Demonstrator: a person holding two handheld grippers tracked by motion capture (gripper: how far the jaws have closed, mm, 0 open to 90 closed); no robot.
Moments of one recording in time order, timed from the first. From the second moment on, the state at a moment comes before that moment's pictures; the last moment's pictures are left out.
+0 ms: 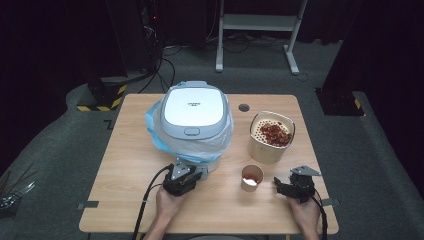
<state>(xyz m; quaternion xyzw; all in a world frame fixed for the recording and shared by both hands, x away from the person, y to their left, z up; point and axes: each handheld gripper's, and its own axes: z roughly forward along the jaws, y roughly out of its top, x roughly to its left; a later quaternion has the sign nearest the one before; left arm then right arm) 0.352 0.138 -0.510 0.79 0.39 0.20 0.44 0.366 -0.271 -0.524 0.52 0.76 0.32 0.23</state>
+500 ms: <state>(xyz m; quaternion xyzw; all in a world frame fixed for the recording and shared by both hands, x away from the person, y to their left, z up) 0.355 0.139 -0.514 0.79 0.38 0.20 0.44 0.366 -0.271 -0.524 0.52 0.76 0.32 0.23</state>
